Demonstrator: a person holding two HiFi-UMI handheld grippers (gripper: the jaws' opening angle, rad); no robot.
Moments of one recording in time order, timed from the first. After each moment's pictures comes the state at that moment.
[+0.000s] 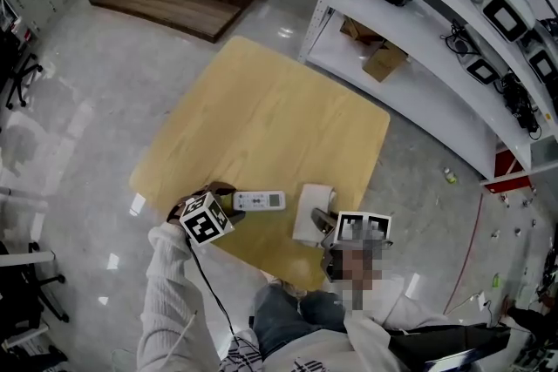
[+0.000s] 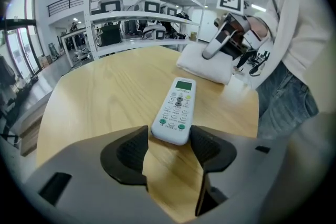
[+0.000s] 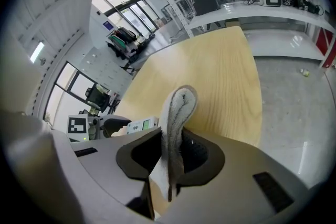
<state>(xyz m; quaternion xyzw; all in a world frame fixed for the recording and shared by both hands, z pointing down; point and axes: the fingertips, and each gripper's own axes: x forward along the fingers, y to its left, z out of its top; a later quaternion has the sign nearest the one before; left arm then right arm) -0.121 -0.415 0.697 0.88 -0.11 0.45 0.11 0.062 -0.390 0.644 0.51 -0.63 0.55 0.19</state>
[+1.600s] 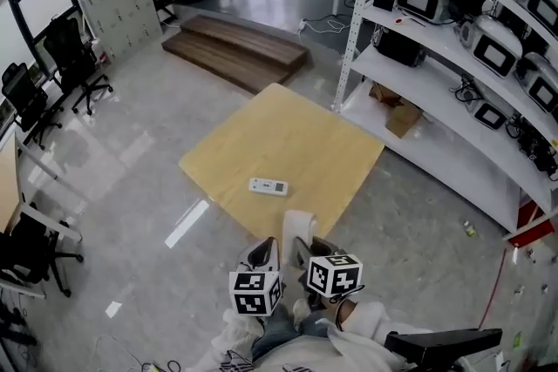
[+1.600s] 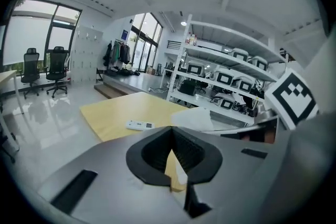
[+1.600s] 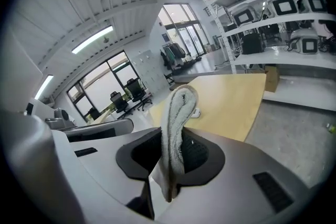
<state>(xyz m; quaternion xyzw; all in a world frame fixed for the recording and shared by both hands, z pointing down) -0.041 -0.220 0.500 0.76 -0.59 0.11 0.25 0.031 -0.240 0.533 0.43 -0.83 0.33 0.15</state>
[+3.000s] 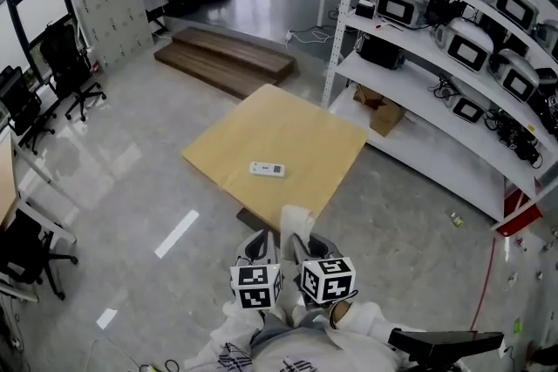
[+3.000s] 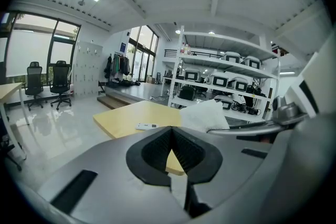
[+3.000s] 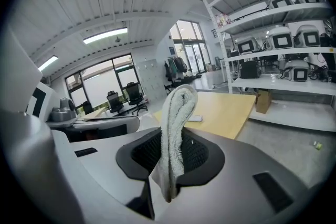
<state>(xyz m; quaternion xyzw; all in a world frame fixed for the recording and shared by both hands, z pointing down) -0.059 -0.140 0.470 0.76 -0.61 0.10 0.19 0.020 -0.145 0.482 0.47 -0.84 0.23 0.13</state>
